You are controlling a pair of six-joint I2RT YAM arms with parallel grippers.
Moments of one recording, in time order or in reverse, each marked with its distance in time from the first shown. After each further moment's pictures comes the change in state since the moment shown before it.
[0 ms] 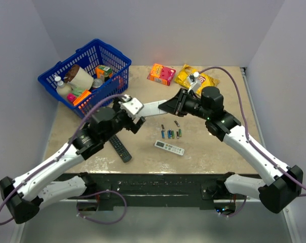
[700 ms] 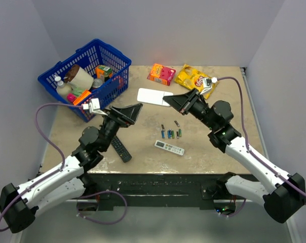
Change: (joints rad) left arm 0.011 -0.233 -0.404 0.698 -0.206 -1.147; right arm 0.000 -0.141 -0.253 0.529 0.130 0.275
